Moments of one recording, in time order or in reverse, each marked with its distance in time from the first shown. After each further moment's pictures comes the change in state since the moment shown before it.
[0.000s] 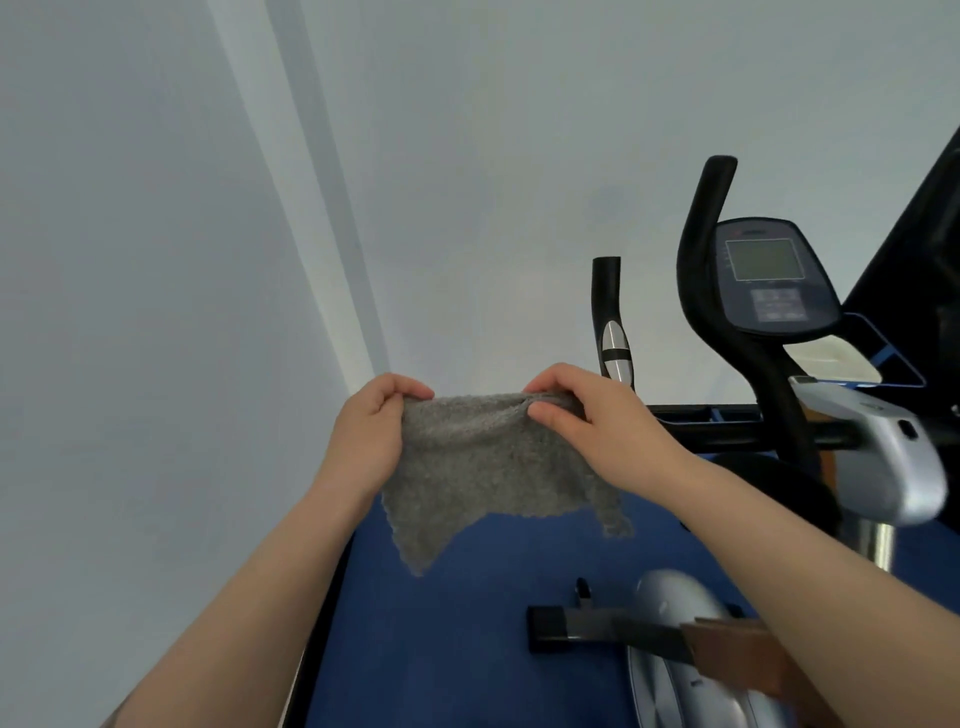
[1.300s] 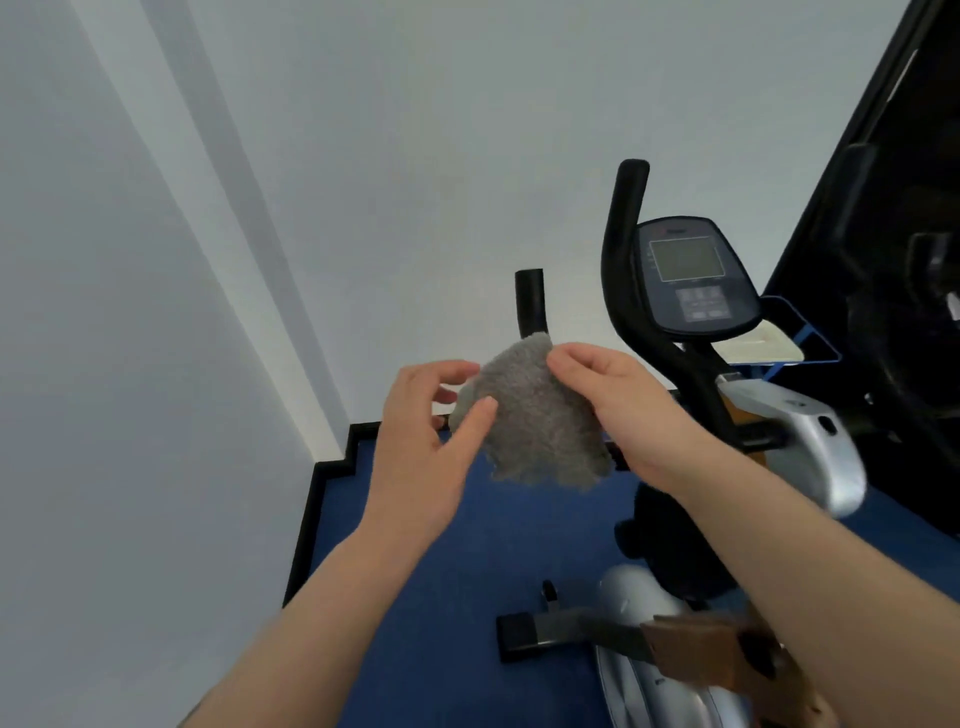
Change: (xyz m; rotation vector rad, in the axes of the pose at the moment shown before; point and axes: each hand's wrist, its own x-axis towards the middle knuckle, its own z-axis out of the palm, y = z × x) left_hand -0.007 0.035 0.089 -0.054 -0.119 0.488; right_hand 0.007 0.020 -0.056 0.580 0.151 0.296
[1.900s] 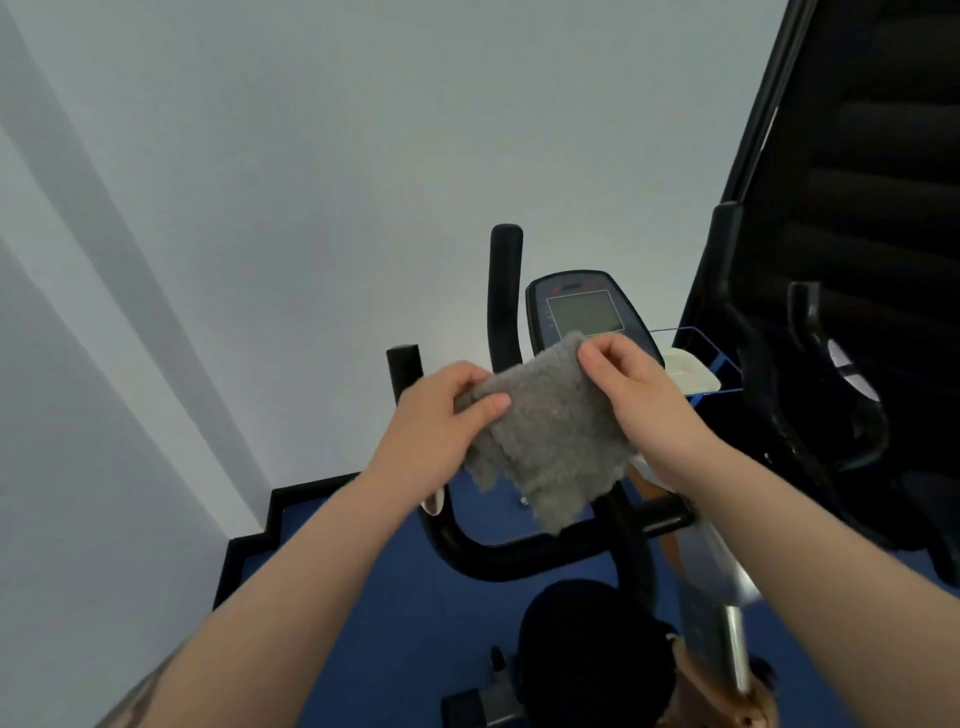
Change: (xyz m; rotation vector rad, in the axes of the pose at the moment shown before) left_hand 0.120 0.016 0.115 0.071 -0.330 -0.008; right_hand 0.049 0.006 -0.137 -0.214 0.331 -0.088
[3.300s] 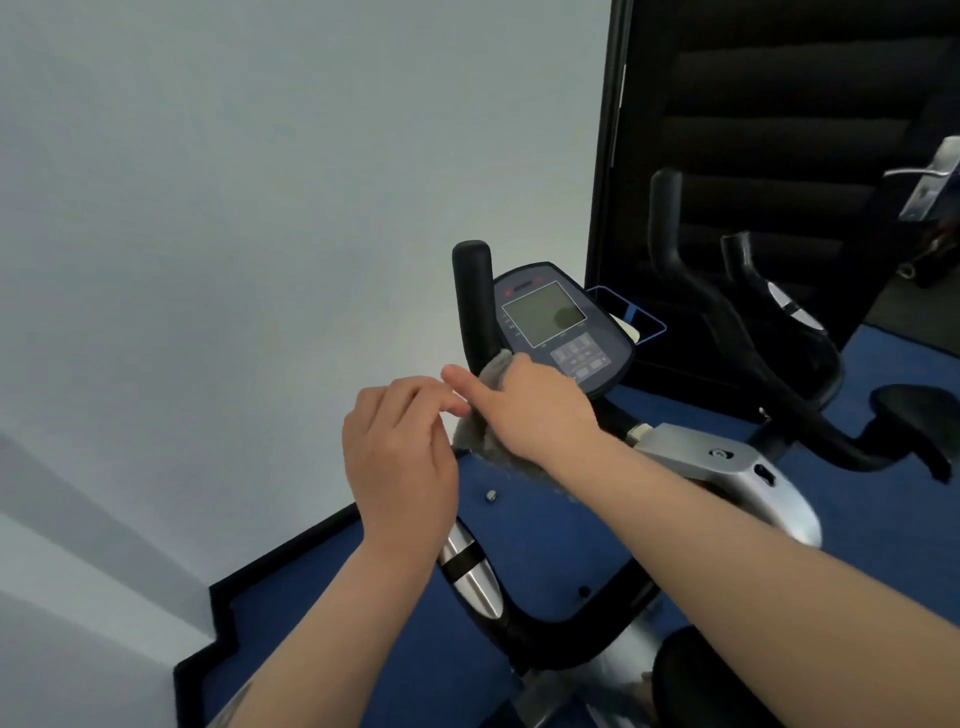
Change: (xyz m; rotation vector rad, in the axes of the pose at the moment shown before) left_hand 0.060 -0.059 -0.005 0.272 0.411 0.546; right_hand 0.062 -0.022 0.098 -0.723 0.176 0.296
